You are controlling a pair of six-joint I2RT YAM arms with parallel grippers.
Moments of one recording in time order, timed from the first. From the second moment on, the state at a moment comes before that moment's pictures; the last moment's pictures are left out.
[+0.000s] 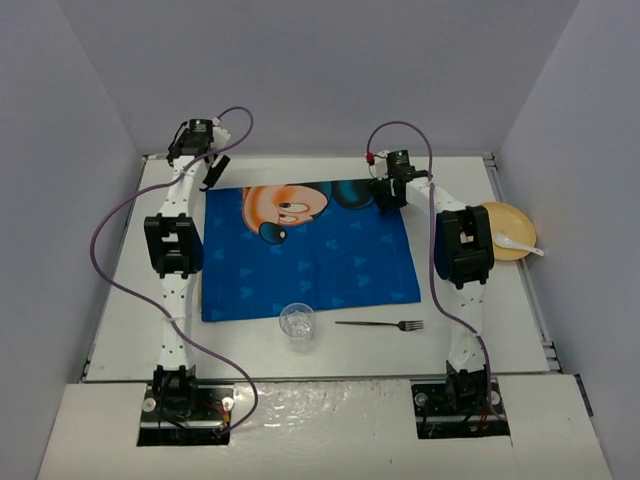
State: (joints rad) left arm -0.02 2.58 2.56 -0.79 -0.32 0.57; right arm 0.21 2.29 1.77 -0.42 0.06 -0.32
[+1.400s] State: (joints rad) left arm -0.11 2.09 1.61 -0.96 0.21 0.55; right arm 0.38 2.09 1.53 -0.62 -0.05 -0.39
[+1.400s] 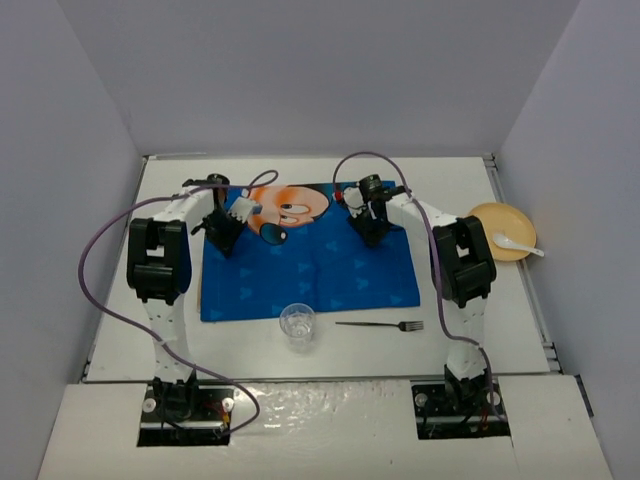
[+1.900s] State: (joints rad) left arm -0.11 2.24 1.84 -1.06 0.15 0.54; right arm 0.42 2.19 1.66 -0.66 -0.05 -0.38
